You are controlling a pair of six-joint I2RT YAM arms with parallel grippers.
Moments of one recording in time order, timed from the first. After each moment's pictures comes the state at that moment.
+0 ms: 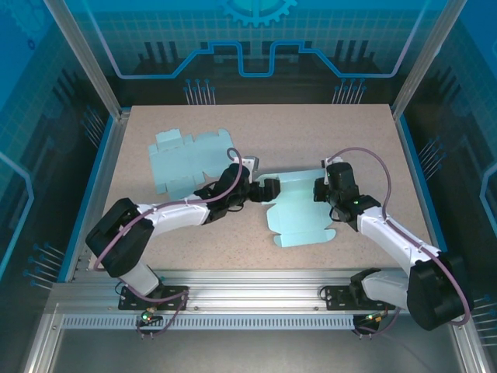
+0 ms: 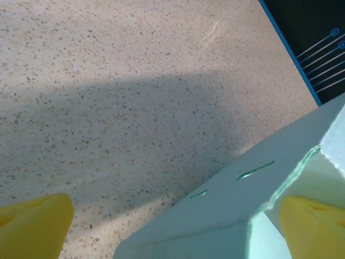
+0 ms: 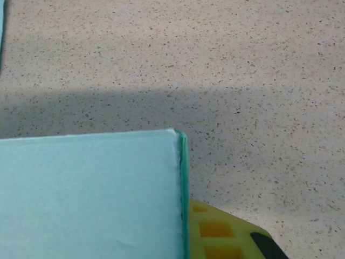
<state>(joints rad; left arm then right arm) -0.72 1.62 0.89 0.21 0.01 -0.63 0.34 1.17 0.66 -0.21 0.17 0.24</state>
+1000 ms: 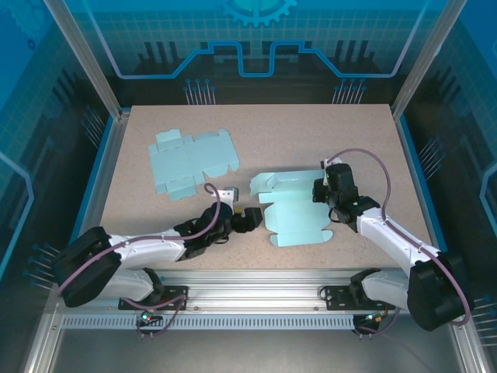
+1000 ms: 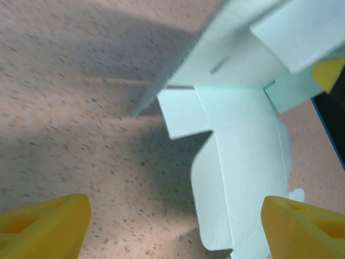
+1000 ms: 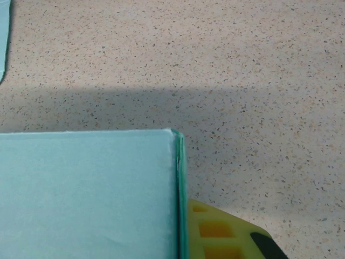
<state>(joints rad) -0.89 1.33 0.47 0.36 -0.17 -0.83 0.35 1.16 0.65 -0.20 0.16 0.25</state>
